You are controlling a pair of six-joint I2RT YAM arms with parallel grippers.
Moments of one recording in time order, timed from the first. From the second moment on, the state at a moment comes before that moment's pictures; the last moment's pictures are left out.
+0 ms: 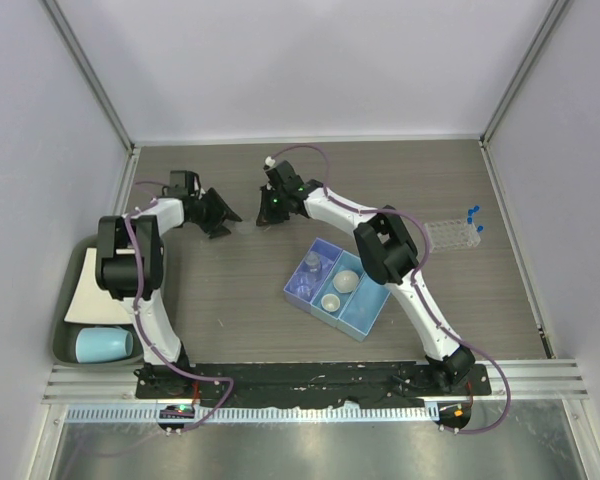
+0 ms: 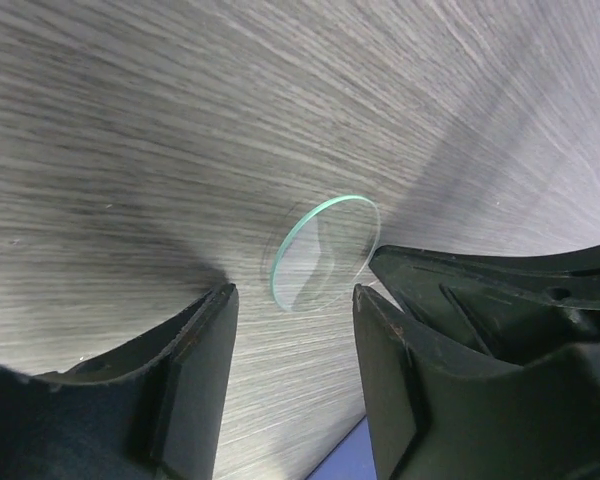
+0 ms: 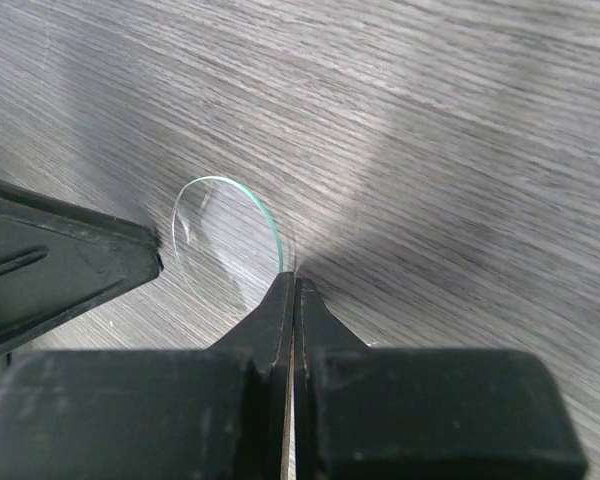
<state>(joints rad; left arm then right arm) -0.01 1.93 1.19 -0.29 0.39 -0.72 0.70 2.51 2.10 -0.40 -0.21 0.58</state>
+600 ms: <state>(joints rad) -0.01 1.97 1.18 -0.18 0.44 -0.76 0.69 2.51 2.08 -0.37 -0.23 0.58</state>
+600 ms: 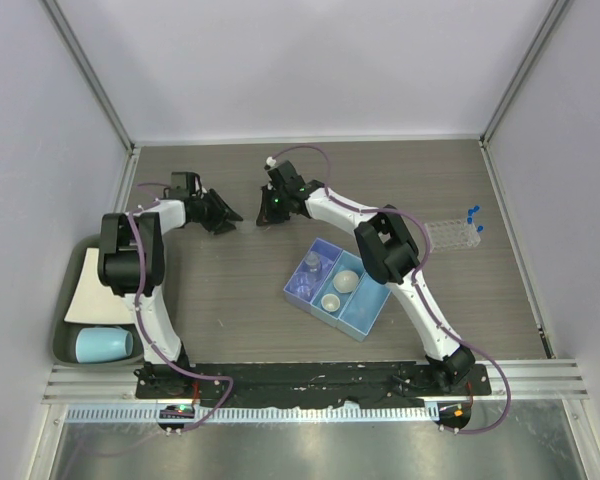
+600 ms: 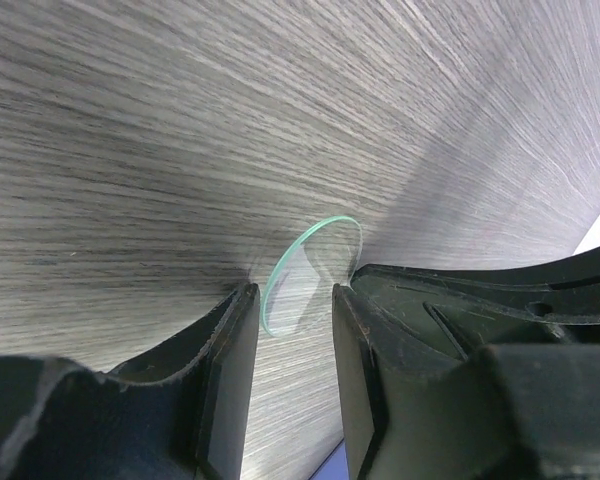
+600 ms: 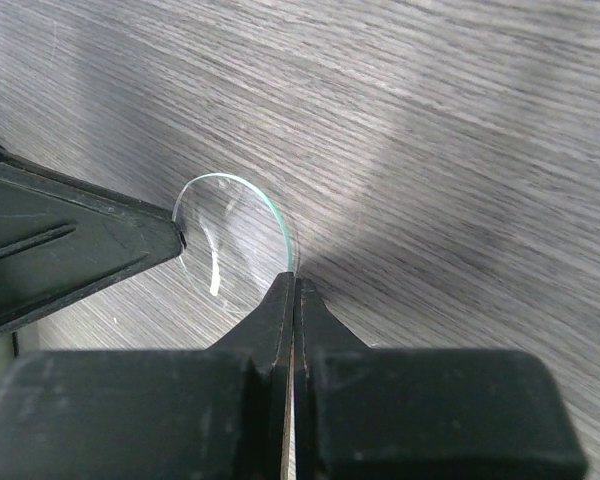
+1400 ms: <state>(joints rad) -0.03 1.99 1.18 -0.11 0.44 -0.76 0.69 2.51 2.07 -0.35 -0.26 0.58</state>
